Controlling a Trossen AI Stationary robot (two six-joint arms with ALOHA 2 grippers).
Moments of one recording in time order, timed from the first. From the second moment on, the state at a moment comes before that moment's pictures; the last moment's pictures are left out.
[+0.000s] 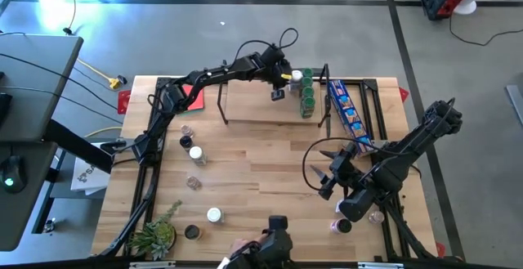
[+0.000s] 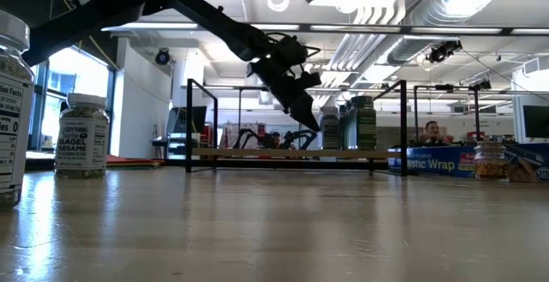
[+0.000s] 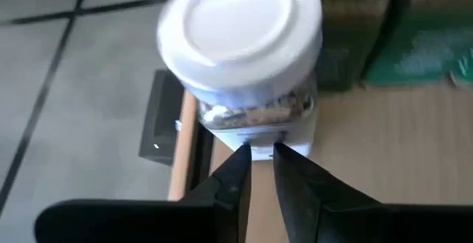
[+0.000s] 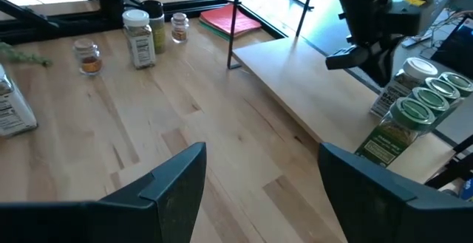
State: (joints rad) left arm 0.57 2.35 2.02 -0.45 0.14 0.54; right arm 0.73 1.37 1.10 -0.94 1.09 1.03
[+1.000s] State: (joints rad) left arm 0.26 1.71 1.58 -0.62 0.11 0.25; right arm 0.75 1.38 1.10 -0.95 1.09 1.12
